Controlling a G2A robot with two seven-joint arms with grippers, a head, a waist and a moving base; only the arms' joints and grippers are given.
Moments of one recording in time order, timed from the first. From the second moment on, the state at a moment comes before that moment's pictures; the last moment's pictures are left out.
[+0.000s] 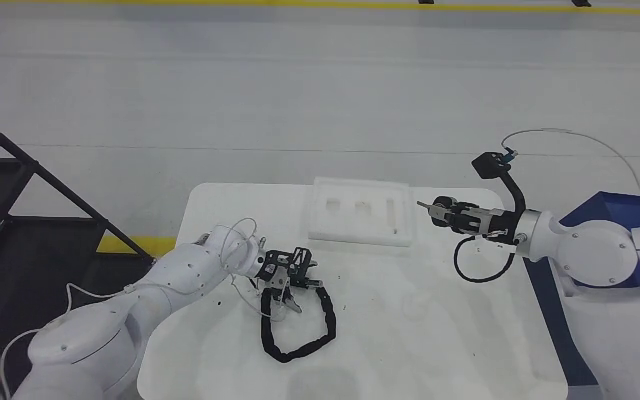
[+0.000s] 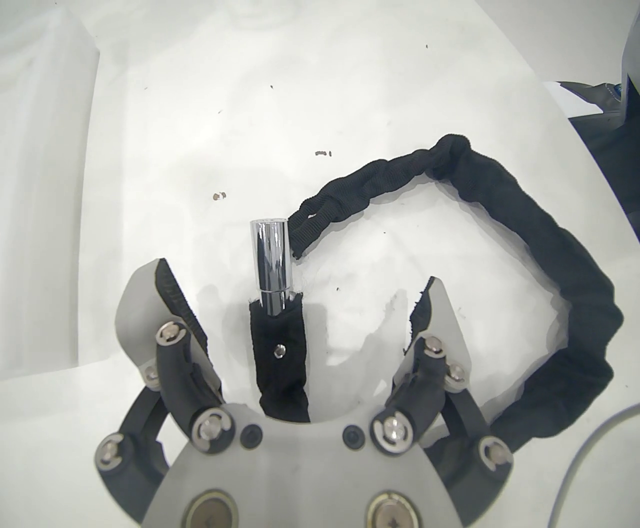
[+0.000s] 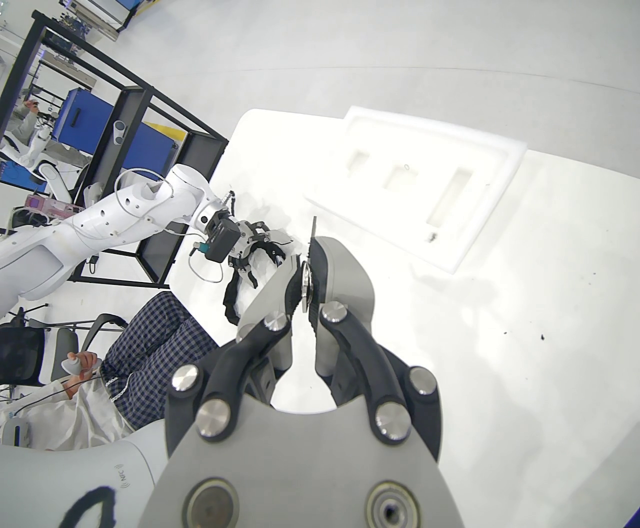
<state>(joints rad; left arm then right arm) 0.60 -1.06 -0.17 -0.82 1.70 -0.95 0.74 -1.18 -1.01 1.47 -1.89 -0.27 -0.02 1.14</state>
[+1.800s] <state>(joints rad) 0.52 -1.04 -0.23 -1.03 1.51 -0.91 0.91 -1.14 -1.01 1.35 -1.94 -0.25 0.08 1.30</state>
